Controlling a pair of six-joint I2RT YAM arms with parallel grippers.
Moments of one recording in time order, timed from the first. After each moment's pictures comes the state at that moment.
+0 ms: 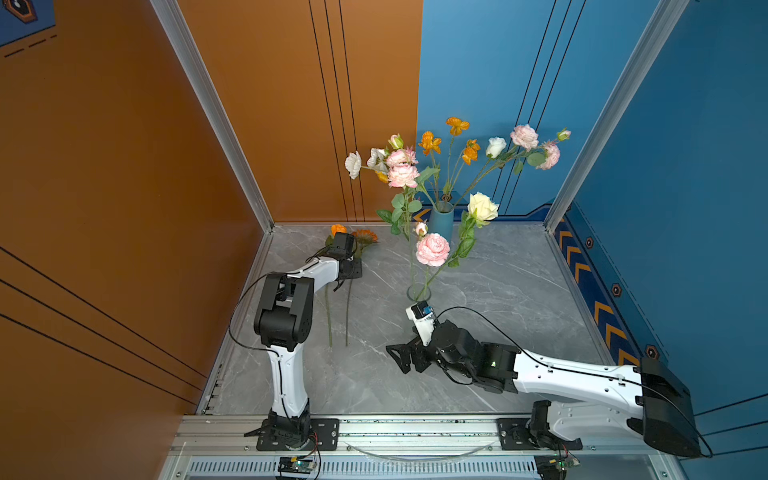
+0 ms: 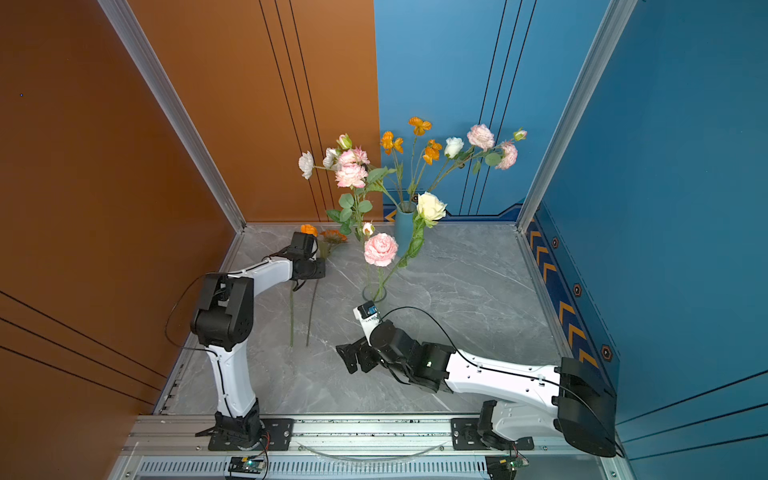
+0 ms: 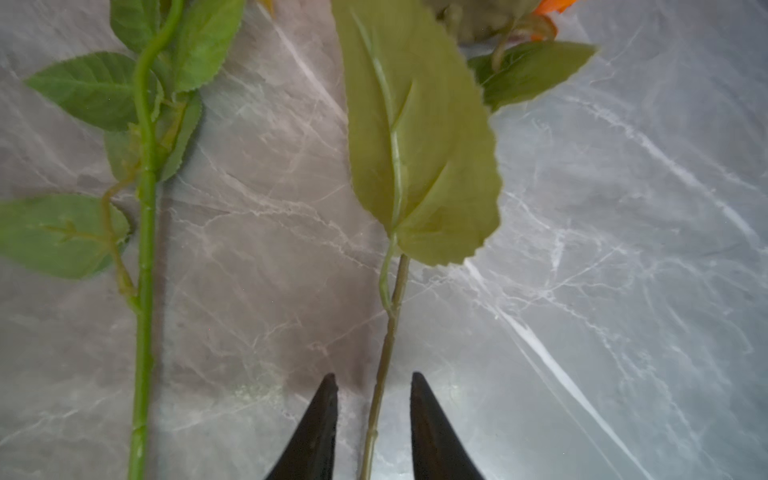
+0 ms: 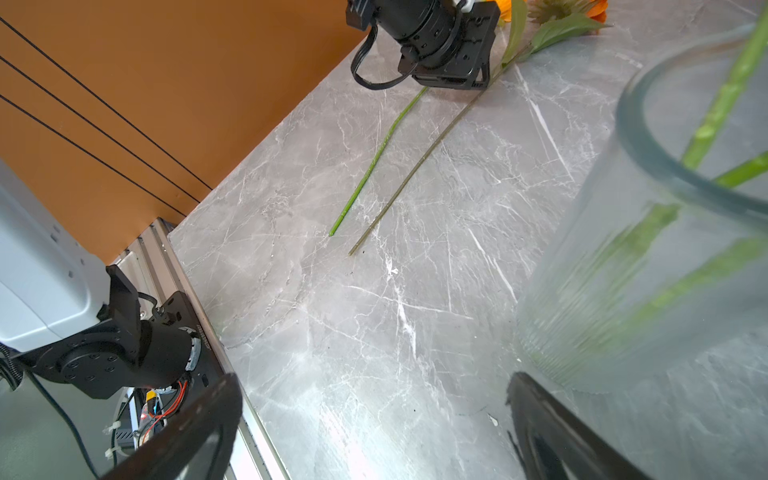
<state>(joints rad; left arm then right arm) -0.19 2.05 1.39 -0.33 -0.04 -0.25 1.16 1.24 0.76 -0.04 0.16 0.50</state>
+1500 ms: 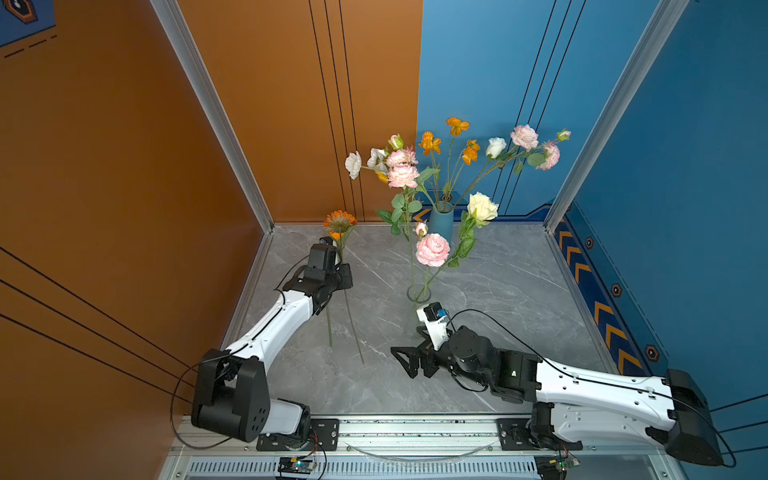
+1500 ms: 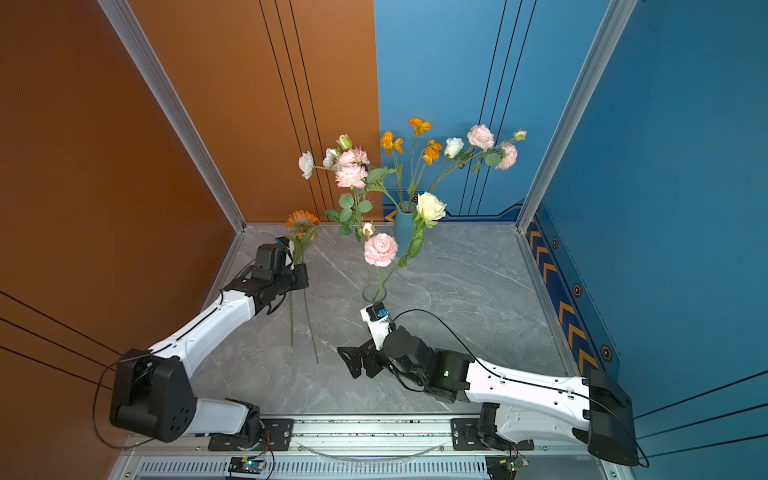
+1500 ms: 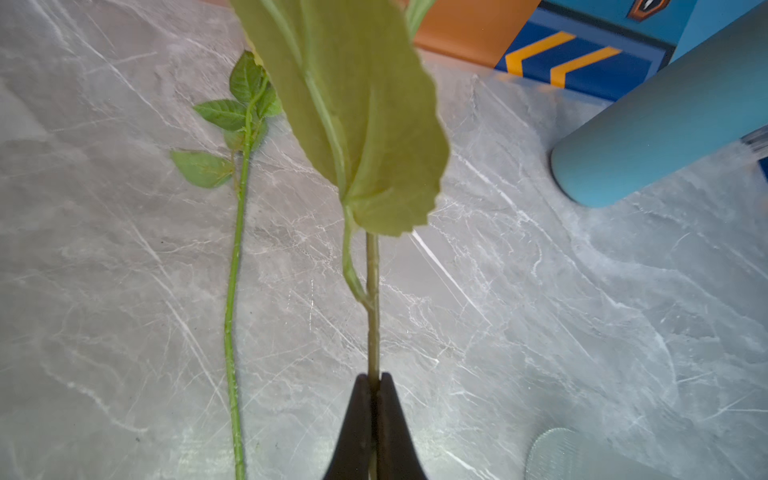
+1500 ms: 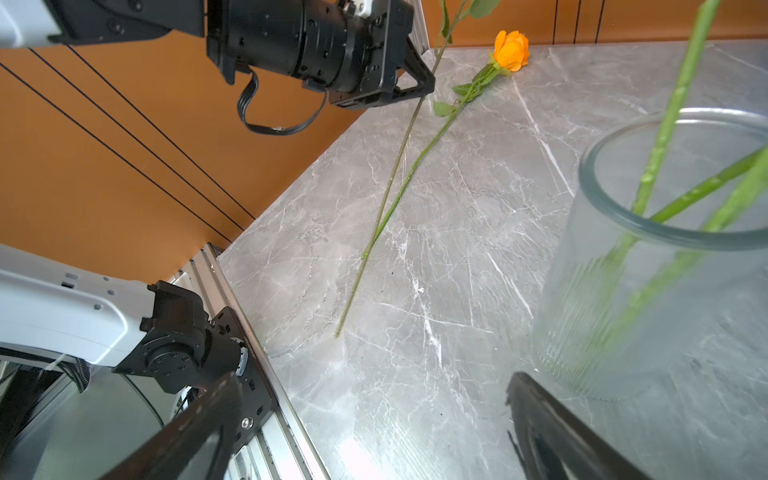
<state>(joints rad) -0.24 1.33 0.97 -0.34 -0.04 -0.38 1.23 1.05 0.71 -0.05 0.22 0.53</state>
